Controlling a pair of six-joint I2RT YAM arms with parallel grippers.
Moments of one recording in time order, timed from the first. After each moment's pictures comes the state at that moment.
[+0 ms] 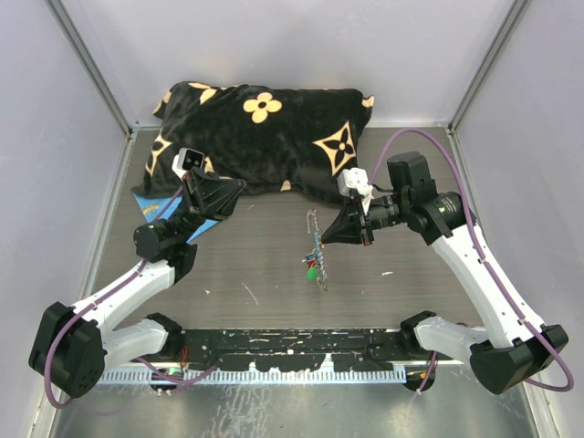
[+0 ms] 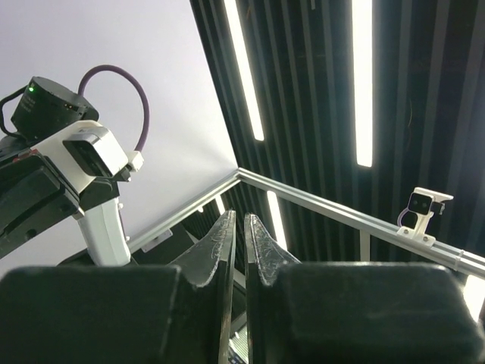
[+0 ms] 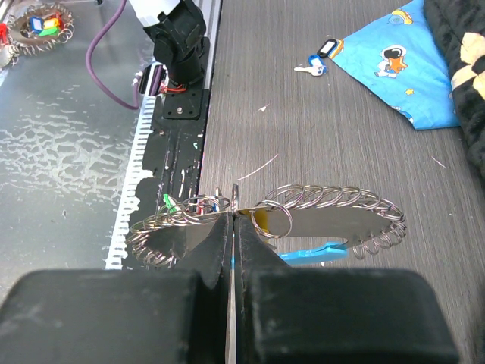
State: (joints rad) left arm -0.50 1.08 0.60 1.38 0.45 -2.10; right arm 0.40 1.11 1.26 -0.87 -1.15 -0.59
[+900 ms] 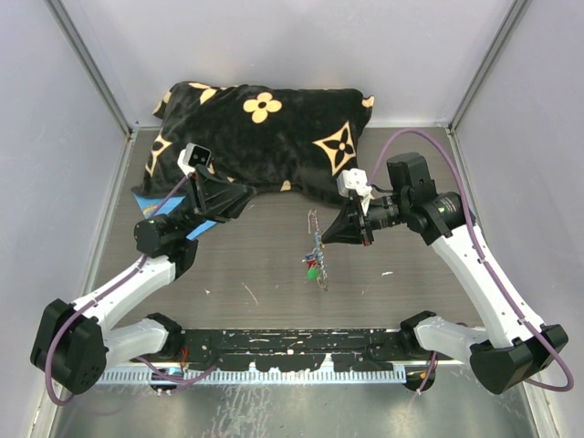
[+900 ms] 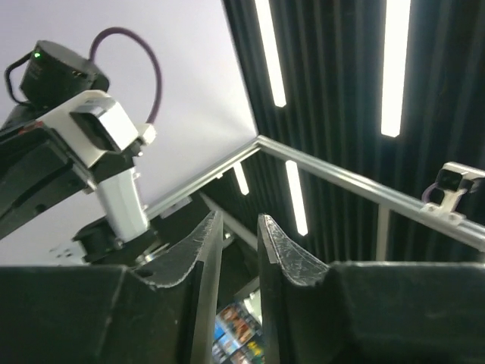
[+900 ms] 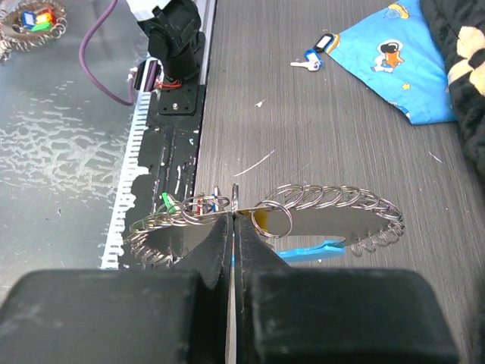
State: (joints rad) left arm -0.50 1.09 0.63 1.37 0.53 -2.10; right arm 0.40 1.11 1.25 -0.87 -1.14 -0.59
